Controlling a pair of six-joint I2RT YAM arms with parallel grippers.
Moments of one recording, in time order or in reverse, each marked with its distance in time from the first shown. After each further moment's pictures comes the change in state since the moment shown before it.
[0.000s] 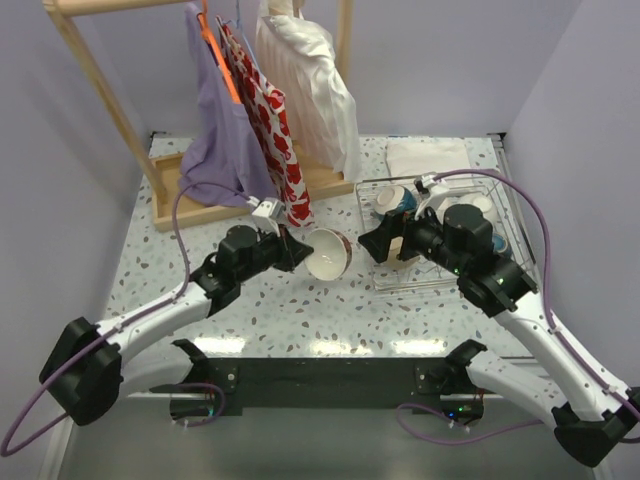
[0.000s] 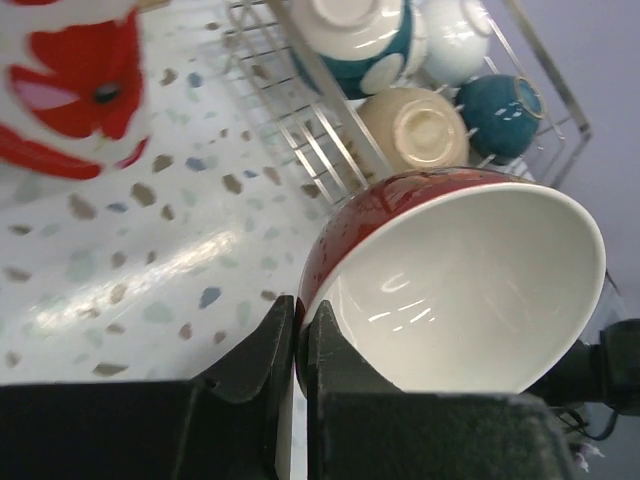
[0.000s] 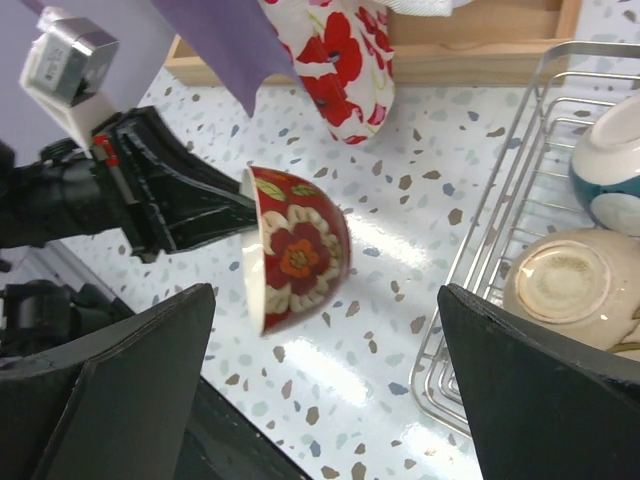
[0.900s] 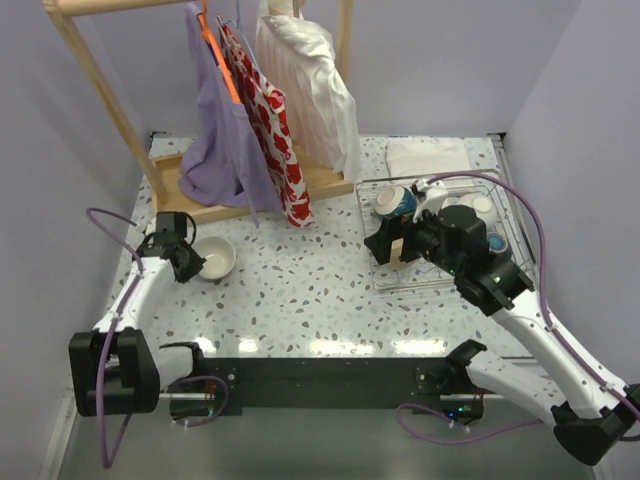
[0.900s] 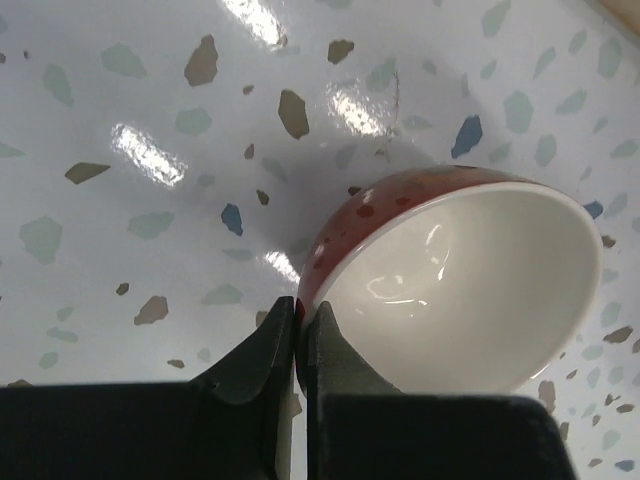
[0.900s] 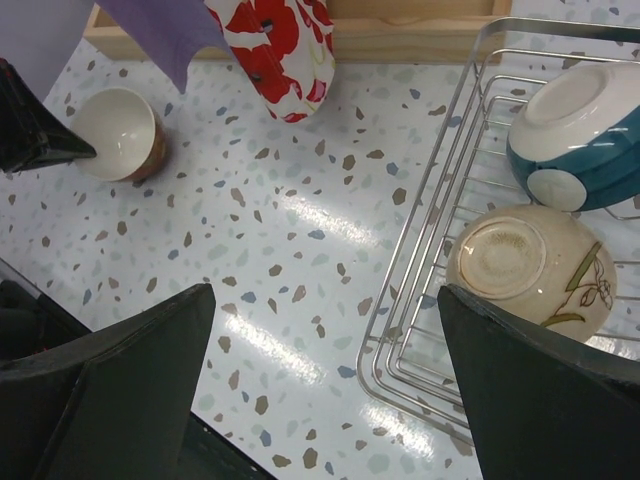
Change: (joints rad) left arm 0.711 0.034 0.134 -0.902 -0.360 -0.124; right arm -0.001 0.013 -0.012 -0.053 0.093 -0.083
